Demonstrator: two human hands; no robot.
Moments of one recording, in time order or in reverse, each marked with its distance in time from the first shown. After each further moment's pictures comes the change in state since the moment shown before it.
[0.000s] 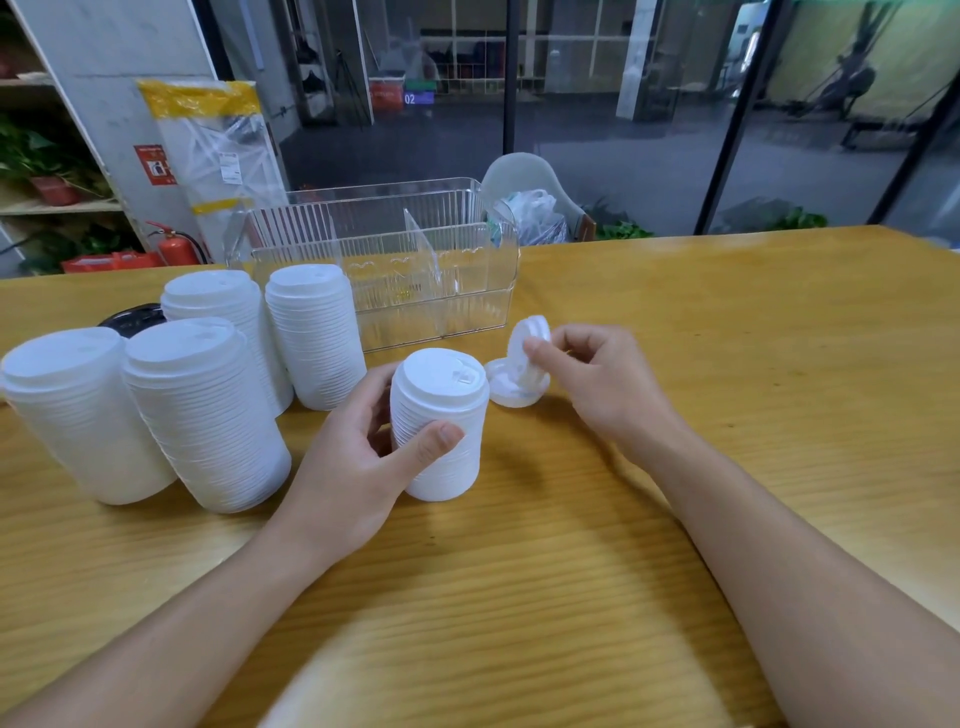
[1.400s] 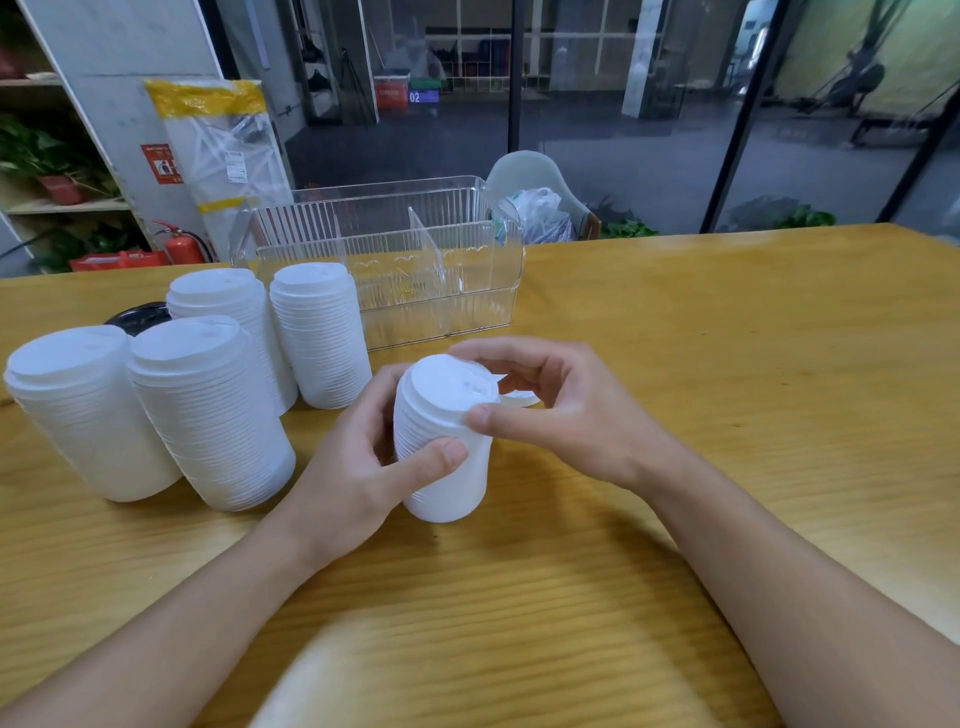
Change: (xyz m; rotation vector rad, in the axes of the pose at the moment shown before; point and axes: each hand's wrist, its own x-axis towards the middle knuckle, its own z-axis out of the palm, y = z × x) left_hand 0.000 0.000 -0.005 -0.120 -0.141 0.012; right_hand -0.031 -0.035 0.017 0.054 -0.395 -0.231
